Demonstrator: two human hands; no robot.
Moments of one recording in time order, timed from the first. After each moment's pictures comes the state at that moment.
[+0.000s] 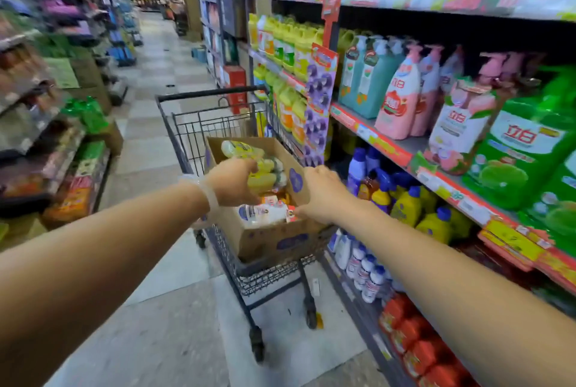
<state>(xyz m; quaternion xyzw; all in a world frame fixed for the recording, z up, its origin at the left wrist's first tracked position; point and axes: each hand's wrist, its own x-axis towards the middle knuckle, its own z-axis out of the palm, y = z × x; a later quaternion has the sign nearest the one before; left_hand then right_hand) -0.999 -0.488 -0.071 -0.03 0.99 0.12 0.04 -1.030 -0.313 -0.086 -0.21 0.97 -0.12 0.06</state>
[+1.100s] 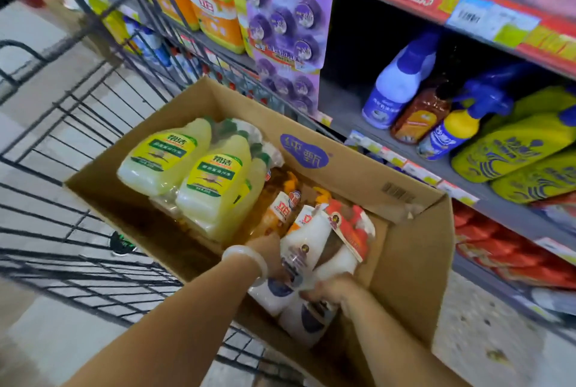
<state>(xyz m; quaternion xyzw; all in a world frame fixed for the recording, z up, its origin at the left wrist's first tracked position) -1.397 -0.631 -0.394 0.18 0.86 0.01 0.47 -1.292 -0.508 -0.436 0.45 0.66 -0.41 0.44</state>
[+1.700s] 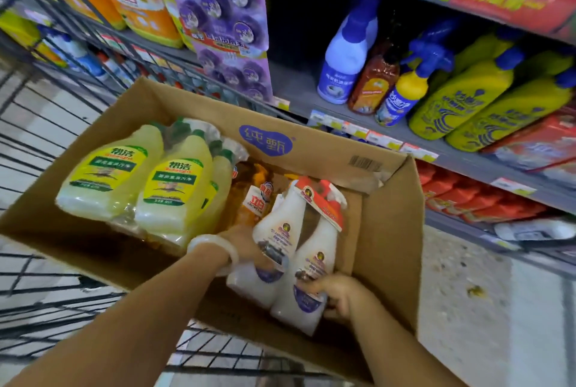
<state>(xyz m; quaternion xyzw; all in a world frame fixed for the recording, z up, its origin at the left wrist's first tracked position) -1.421 -0.637 -0.392 0.12 0.81 0.17 0.55 -1.257 -0.512 -0.433 0.57 0.42 -0.62 0.33</state>
